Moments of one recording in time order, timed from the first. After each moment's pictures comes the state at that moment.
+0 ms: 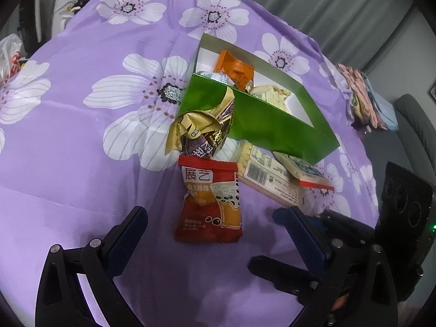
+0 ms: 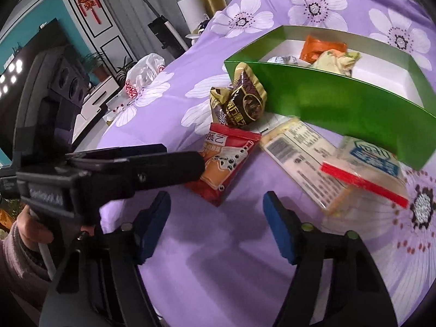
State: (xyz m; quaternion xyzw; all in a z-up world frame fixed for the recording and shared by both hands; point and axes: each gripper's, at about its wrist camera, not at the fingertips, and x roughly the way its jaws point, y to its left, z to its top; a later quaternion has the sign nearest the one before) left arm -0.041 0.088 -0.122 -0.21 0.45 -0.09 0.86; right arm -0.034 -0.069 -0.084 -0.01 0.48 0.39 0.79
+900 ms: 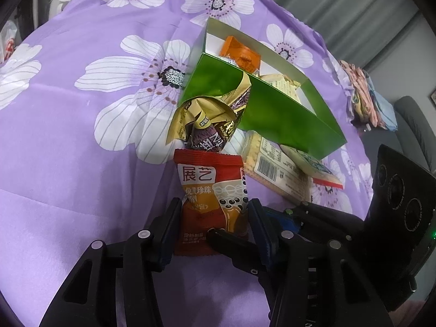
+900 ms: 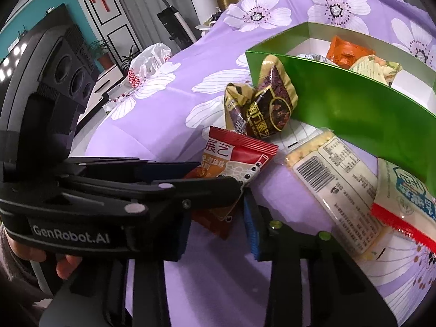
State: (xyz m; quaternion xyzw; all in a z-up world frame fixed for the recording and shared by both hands) left arm -0.034 0.093 -0.139 -0.22 0.48 -0.11 0.84; right arm -0.025 -0.038 -0.097 -0.03 0.47 0.41 0.78
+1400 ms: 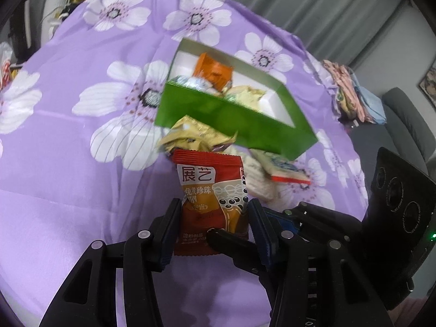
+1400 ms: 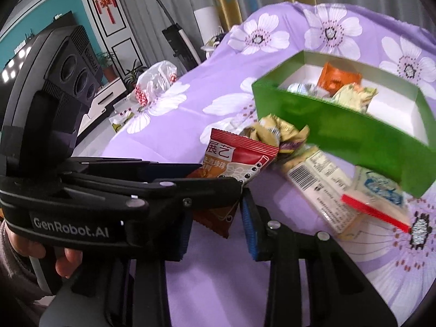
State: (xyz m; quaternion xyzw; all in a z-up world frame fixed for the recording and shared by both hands) left arm -0.049 0.075 -0.100 -0.20 0.44 -0.13 0.86; right arm -0.044 -0.061 -0.055 -0.02 0.43 0.40 0.81
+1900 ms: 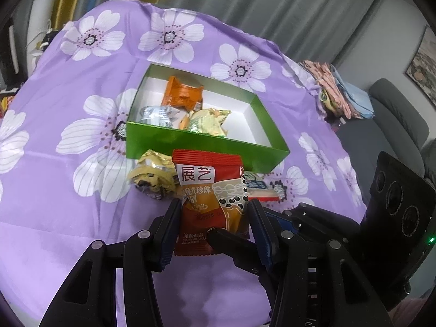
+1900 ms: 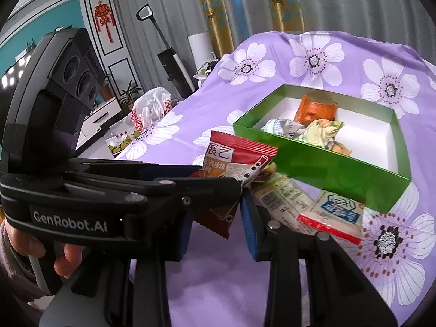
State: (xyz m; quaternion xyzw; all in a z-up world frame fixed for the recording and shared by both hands) left arm -0.039 0.045 -0.062 -0.17 0.42 -0.15 0.88; right arm -0.042 -0.089 -0.025 0.00 0.38 0.38 0.84
